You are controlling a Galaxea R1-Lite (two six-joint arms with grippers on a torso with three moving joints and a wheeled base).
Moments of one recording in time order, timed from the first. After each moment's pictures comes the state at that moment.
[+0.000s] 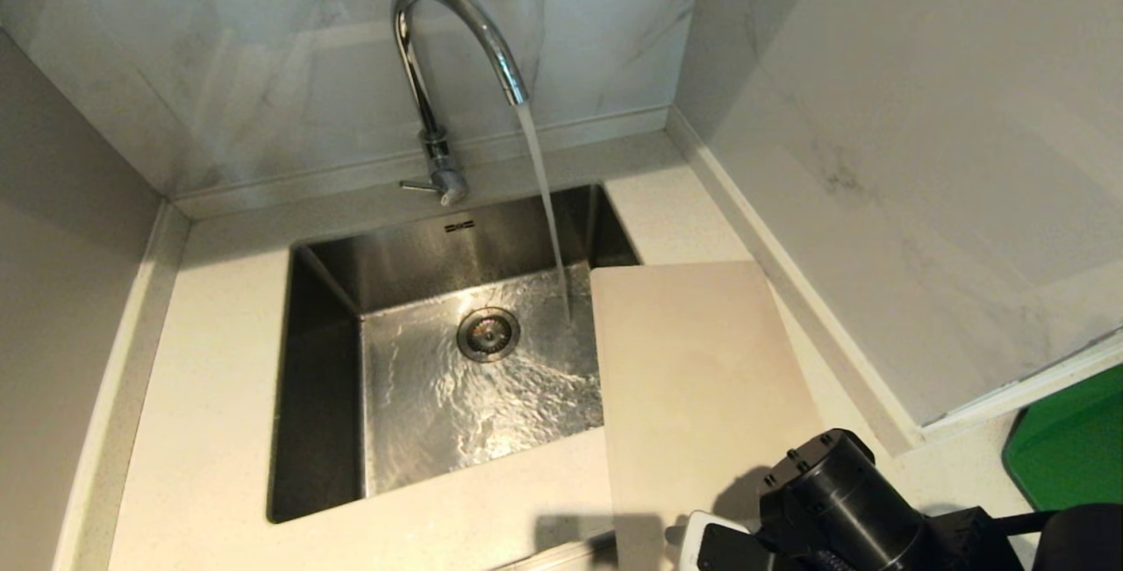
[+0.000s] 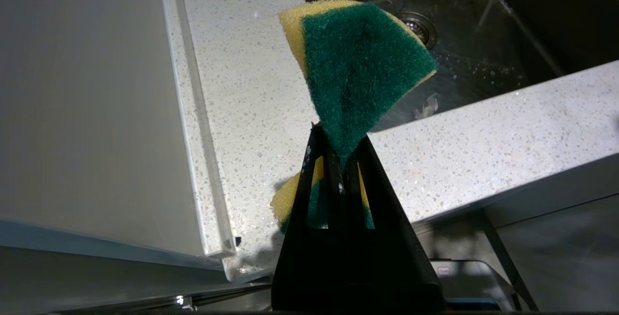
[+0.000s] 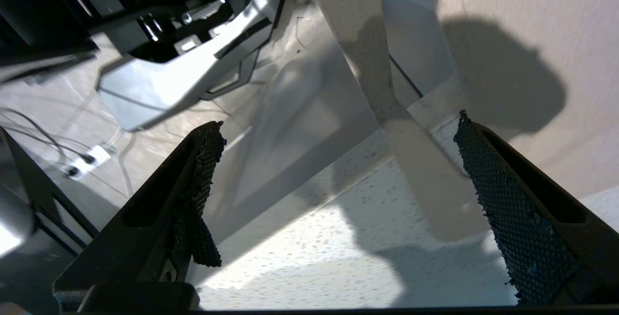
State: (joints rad) left arm 0.00 0.00 0.00 0.00 0.00 -0.02; right arm 0.69 1.52 -0.56 0.09 -0.16 -0.54
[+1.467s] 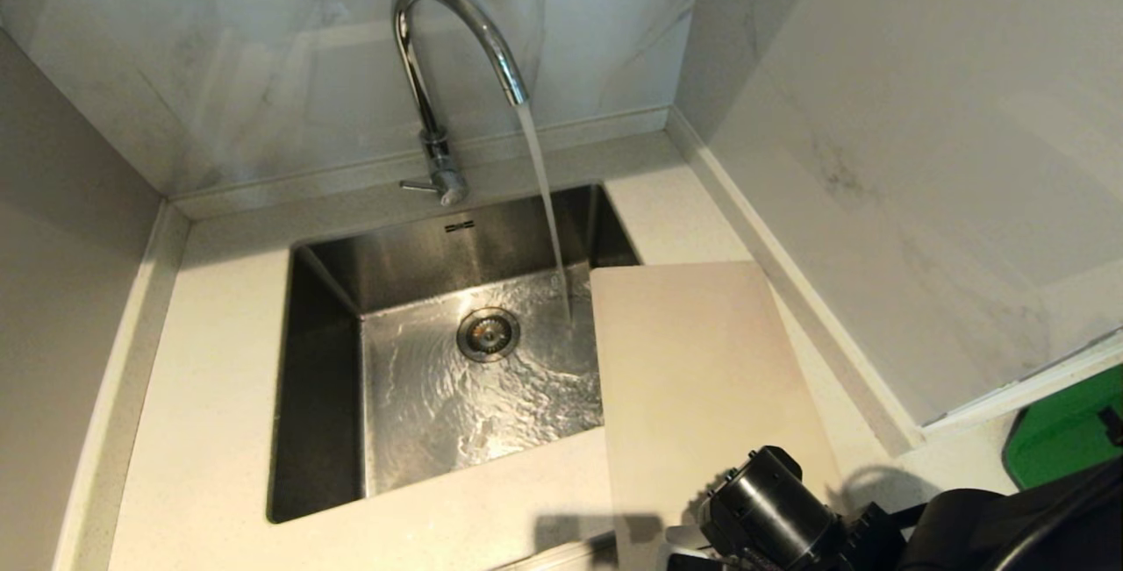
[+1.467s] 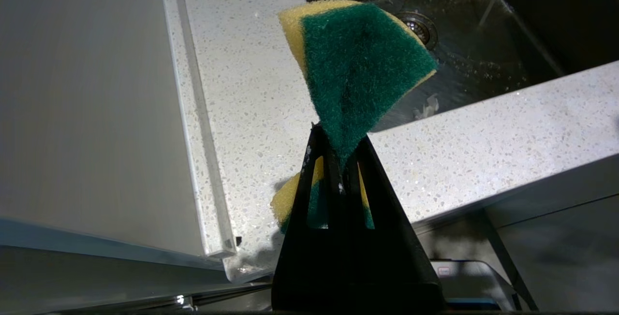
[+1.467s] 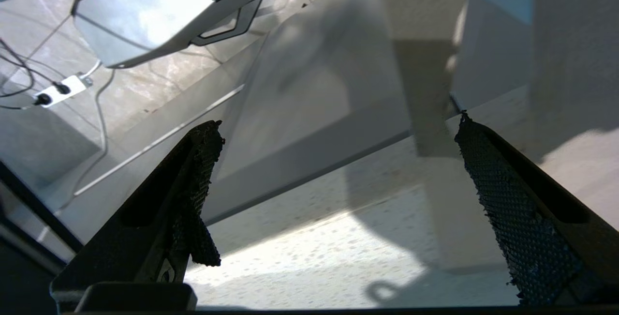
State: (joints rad) left arm 0.00 0.00 0.00 0.00 0.00 -0.02; right arm 0.68 1.71 -0.59 0.09 -0.20 -0.64
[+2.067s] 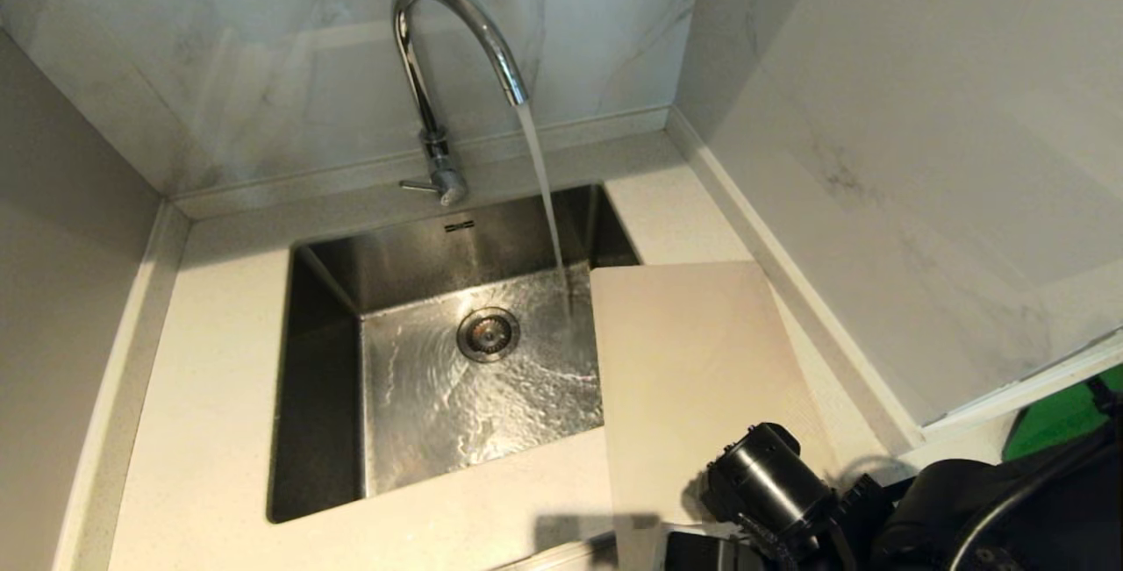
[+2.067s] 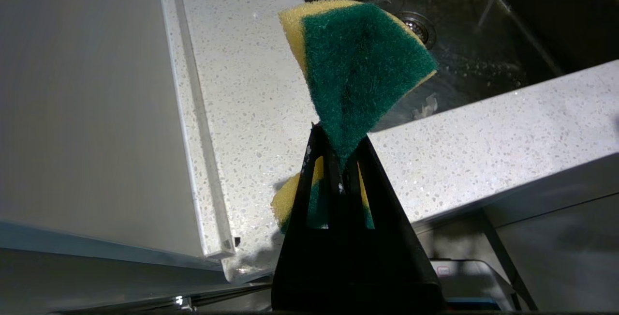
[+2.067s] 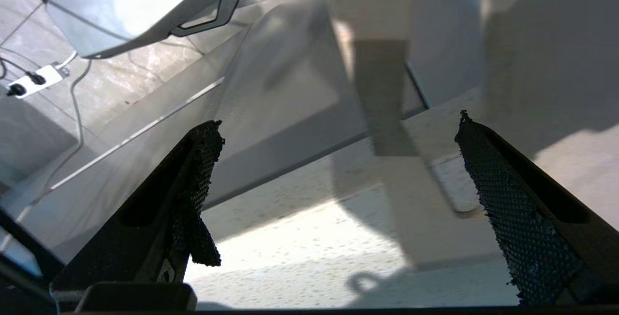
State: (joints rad) left arm 0.00 0.00 0.00 0.00 0.00 -0.02; right arm 0.64 1.72 -0.65 0.12 -0.22 -0.70
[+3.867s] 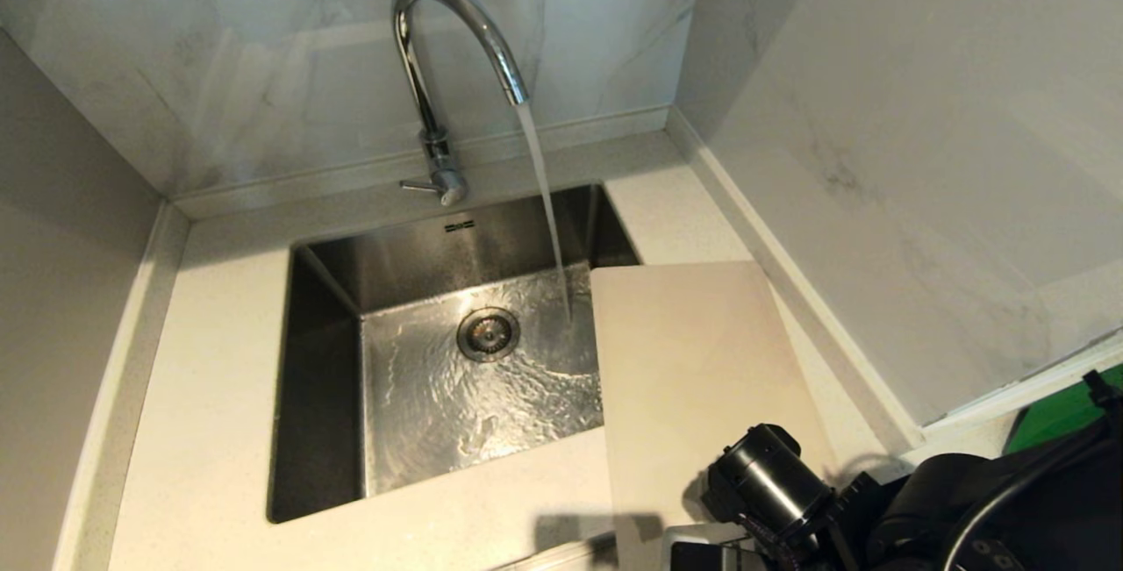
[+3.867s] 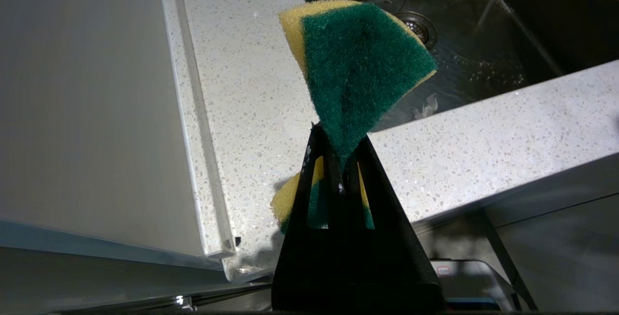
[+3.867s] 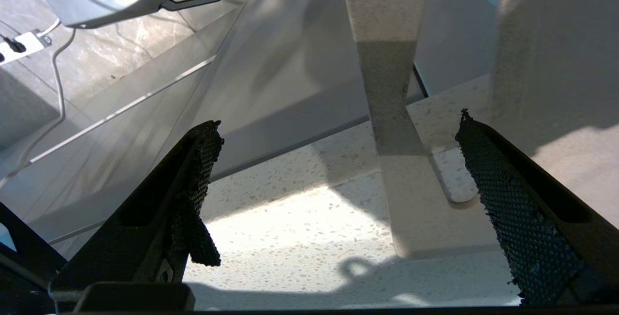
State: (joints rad) left arm 0.00 0.00 0.00 0.00 0.00 -0.02; right arm 0.63 1.73 -0.66 0.17 -0.24 -0.75
